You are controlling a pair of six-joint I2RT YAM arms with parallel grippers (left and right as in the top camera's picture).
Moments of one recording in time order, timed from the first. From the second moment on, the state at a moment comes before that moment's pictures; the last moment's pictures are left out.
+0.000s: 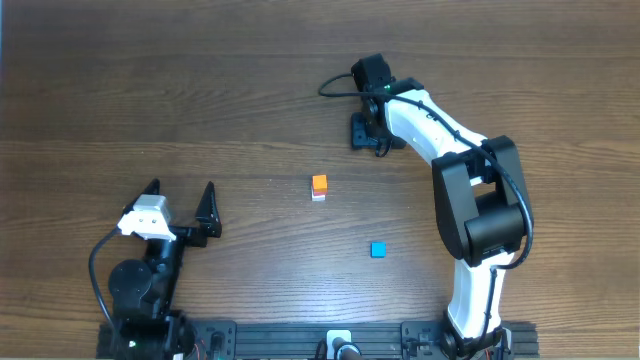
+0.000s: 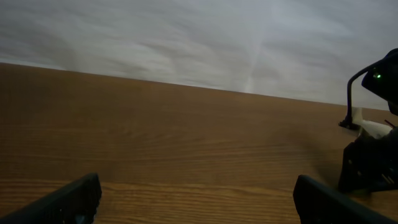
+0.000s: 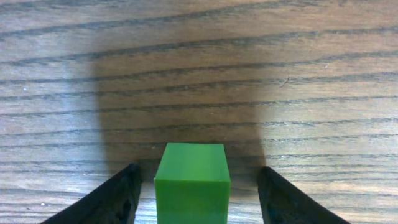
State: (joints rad) left arm -0.02 0.01 0.01 -0.07 0.10 -0.18; right arm 0.34 2.09 1.45 -0.74 0.05 0.32
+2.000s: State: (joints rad) left arm -0.02 0.01 0.01 -0.07 0.10 -0.18; right arm 0.50 1.63 1.47 -1.13 0.00 0.38
